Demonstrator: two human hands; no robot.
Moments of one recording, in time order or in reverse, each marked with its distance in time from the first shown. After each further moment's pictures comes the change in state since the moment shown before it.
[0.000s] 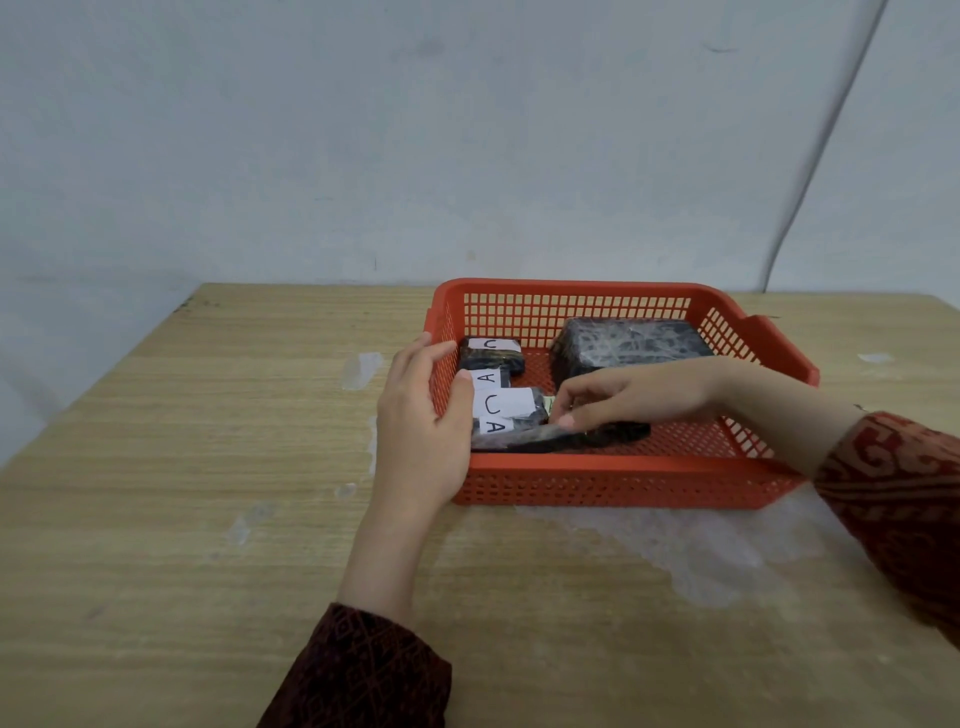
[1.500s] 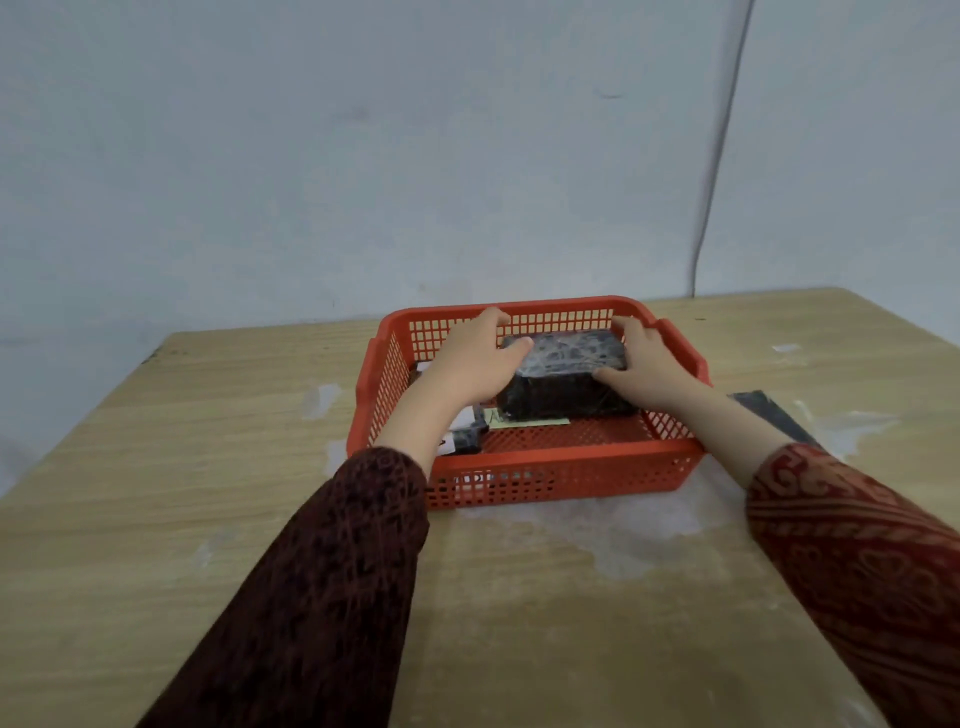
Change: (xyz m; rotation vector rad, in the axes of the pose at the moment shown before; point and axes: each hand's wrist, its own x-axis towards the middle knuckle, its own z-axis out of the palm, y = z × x) left_hand 0.051 0.074 0.067 0.307 -0.578 0.084; right_hand -0.033 0.074 -0.010 -0.028 0.932 0.284
